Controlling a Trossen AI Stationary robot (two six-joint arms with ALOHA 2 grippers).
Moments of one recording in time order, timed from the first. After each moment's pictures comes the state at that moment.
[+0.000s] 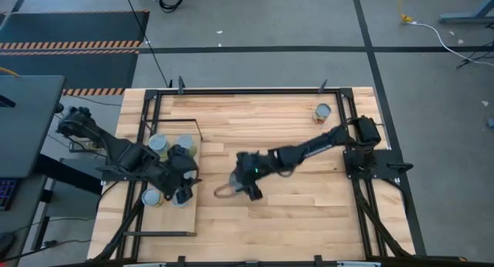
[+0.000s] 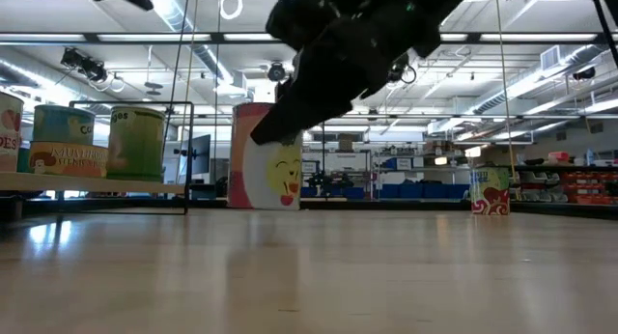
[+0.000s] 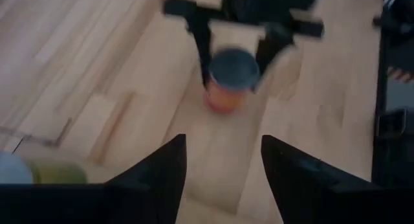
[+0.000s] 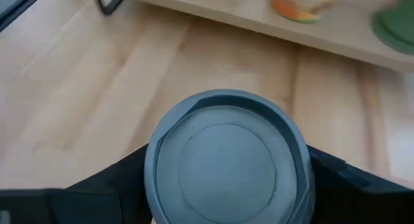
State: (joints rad) left arm -0.55 1.18 1.15 -0.93 -0.47 -0.80; right arm 0.15 1.94 1.23 0.03 -0.07 -0.15
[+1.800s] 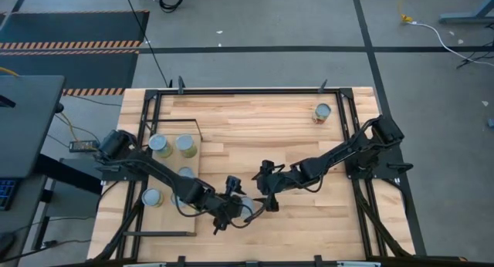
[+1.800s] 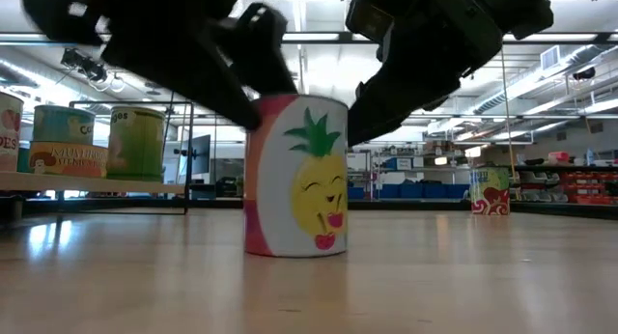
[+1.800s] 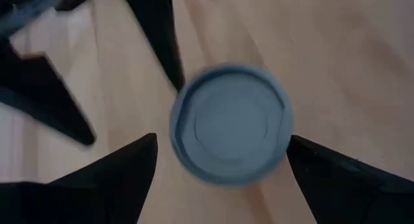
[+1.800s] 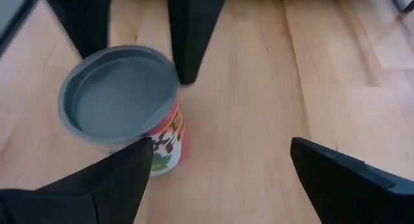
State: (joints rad) left arm -0.51 1.80 1.17 -0.25 -0.39 0.06; right arm 0.33 1.75 0.94 0.10 0.22 0.19
